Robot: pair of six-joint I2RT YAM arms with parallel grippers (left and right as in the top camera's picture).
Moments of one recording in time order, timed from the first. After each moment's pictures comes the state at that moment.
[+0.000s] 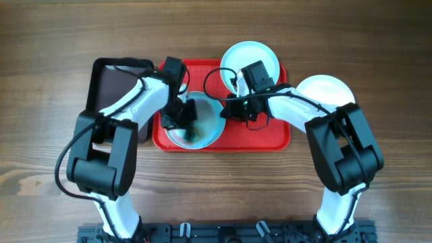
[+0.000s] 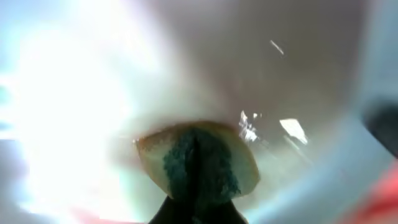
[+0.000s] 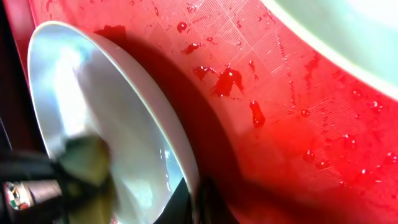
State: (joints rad) left arm -0.31 1.96 1.23 -0.86 0.36 -0.38; right arm 0.43 2.01 1.14 -0.32 -0.55 0.52
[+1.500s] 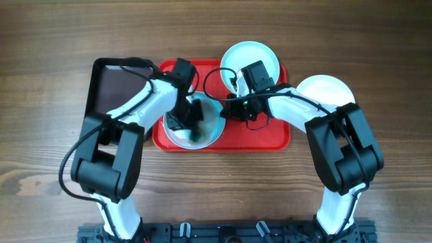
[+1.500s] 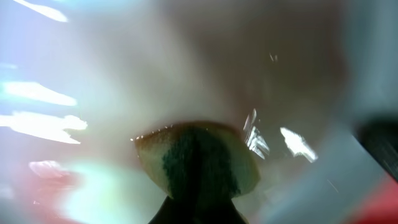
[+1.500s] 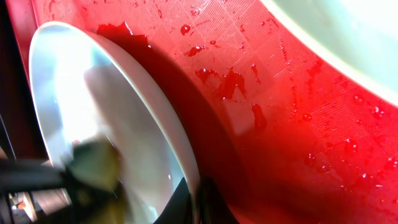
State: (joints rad) left arm -0.38 1.95 1.24 -0.84 0.28 -0.50; right arm 0.43 2.01 1.14 -0.31 -0.55 0.51
